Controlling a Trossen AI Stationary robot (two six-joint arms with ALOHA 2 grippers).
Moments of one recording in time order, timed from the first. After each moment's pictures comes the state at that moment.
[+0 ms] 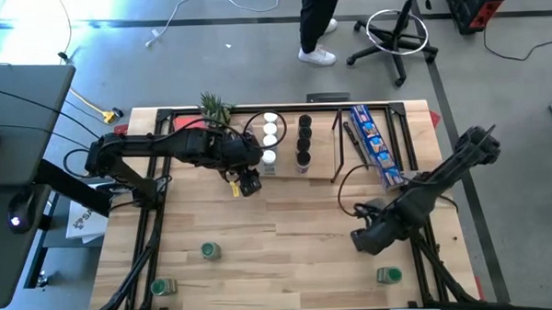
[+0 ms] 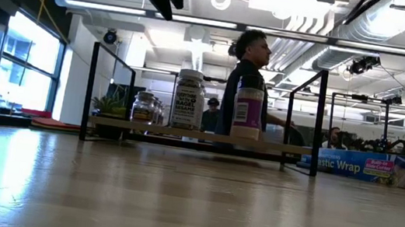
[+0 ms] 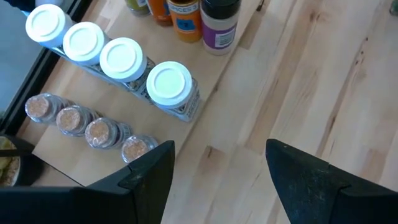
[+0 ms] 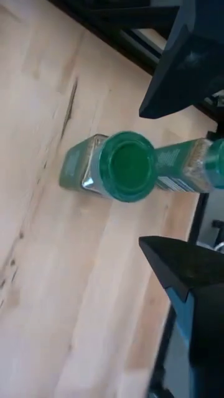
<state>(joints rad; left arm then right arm) -0.02 1.57 1.60 -1.10 -0.27 -0.36 0.66 1.41 1.15 -1.18 -0.11 1.92</state>
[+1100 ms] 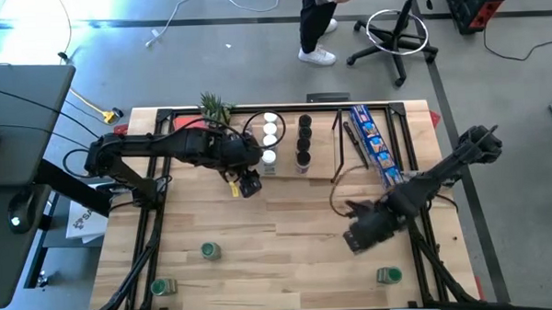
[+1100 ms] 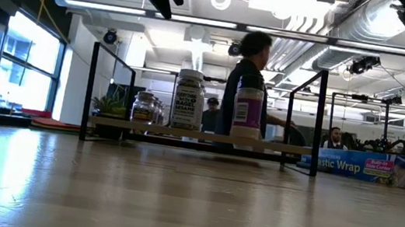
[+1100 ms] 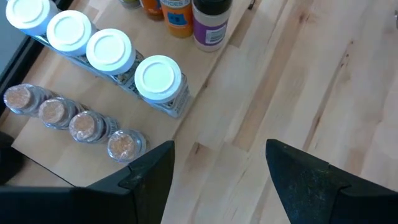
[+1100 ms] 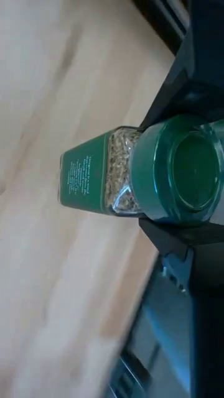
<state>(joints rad) -0.02 1.56 1.59 -1.10 -0.23 -0.41 0.57 1.38 1.03 -0.97 -0.21 1.80</state>
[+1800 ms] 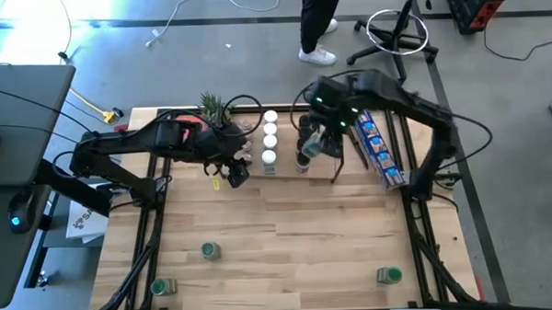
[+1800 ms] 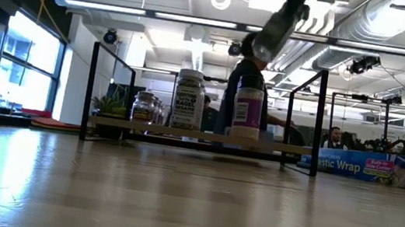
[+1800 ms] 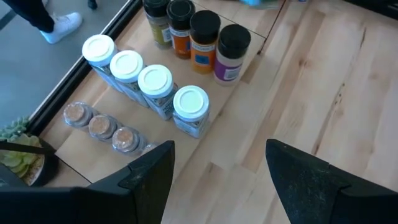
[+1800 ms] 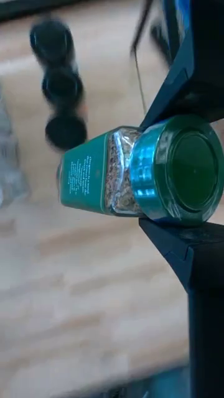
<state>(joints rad) -0.02 1.42 1.59 -1.10 -0.32 -0.42 -0.29 1.74 2.05 -1.57 -0.15 0.02</state>
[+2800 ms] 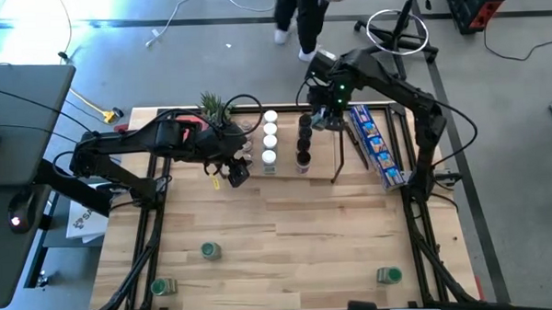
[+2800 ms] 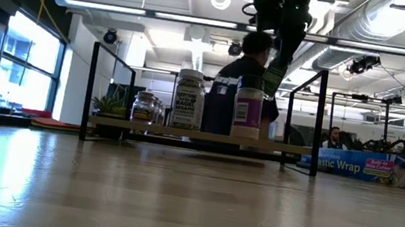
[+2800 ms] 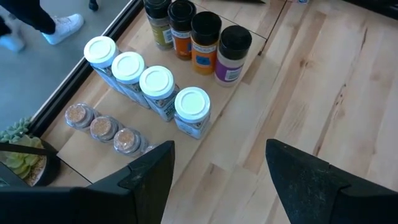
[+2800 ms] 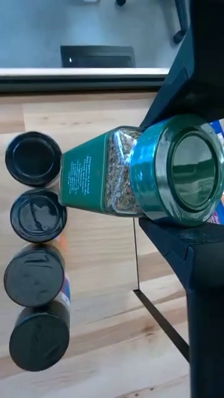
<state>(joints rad) -0.01 1.42 1.59 -1.10 -0.33 -0.41 -0.57 1.88 2.05 -1.57 -0.03 -0.45</state>
